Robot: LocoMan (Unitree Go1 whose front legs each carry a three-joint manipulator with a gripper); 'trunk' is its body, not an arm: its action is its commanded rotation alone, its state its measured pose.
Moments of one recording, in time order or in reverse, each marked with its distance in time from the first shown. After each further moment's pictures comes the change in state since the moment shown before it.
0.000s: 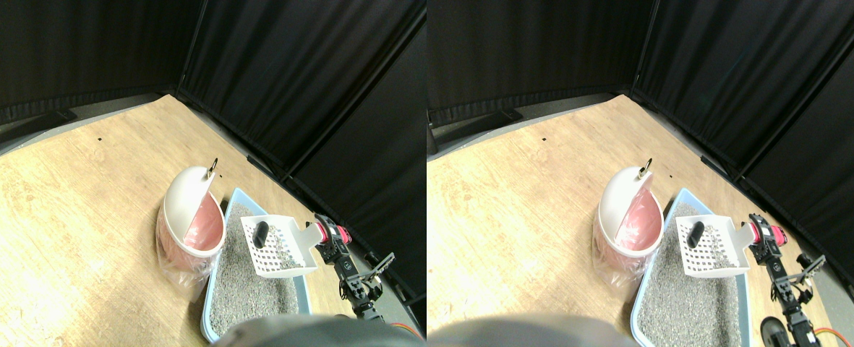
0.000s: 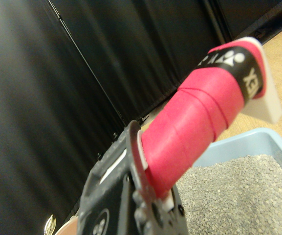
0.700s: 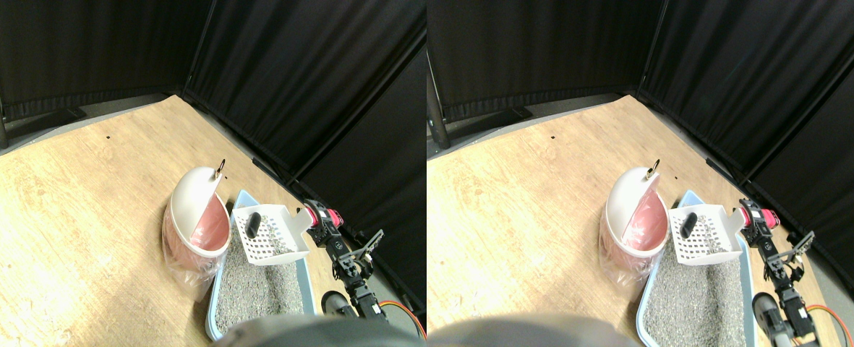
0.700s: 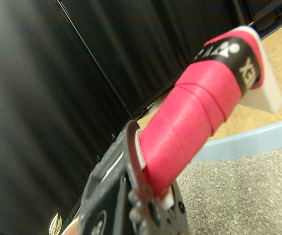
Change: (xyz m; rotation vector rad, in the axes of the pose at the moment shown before) right arm 0.028 0.030 0.001 -0.059 0.050 0.083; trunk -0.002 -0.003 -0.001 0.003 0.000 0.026
